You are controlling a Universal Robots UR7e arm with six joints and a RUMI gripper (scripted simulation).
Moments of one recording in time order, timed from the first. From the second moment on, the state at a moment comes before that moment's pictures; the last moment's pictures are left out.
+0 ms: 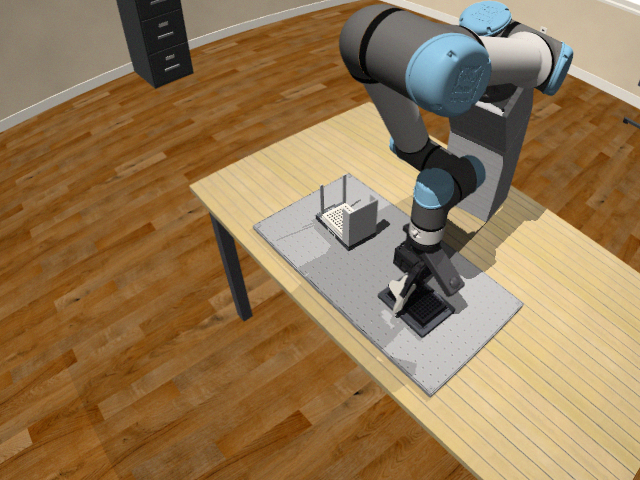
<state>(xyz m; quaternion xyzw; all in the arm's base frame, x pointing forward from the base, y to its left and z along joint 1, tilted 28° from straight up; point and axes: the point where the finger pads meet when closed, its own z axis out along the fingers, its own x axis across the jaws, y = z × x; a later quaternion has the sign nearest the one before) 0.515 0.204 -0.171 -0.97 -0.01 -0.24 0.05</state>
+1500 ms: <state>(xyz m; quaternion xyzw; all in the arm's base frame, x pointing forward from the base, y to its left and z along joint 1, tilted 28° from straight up) 0.516 0.204 -0.173 -0.97 -0.01 -0.24 0.05</state>
